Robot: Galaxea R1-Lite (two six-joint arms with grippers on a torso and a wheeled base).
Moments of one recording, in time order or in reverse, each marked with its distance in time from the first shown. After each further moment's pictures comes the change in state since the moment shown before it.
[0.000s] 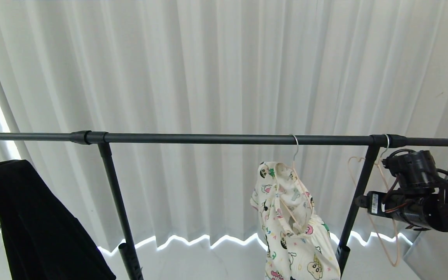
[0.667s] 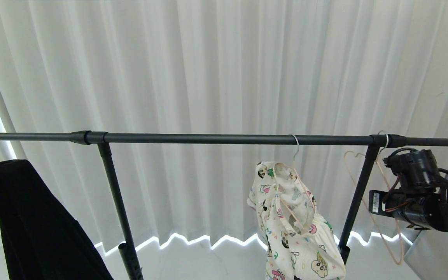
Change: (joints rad) left arm 0.000 0.001 -0.001 0.000 0.000 0.000; right arm 0.003 -0.017 0.001 -0.003 -0.011 -0.002
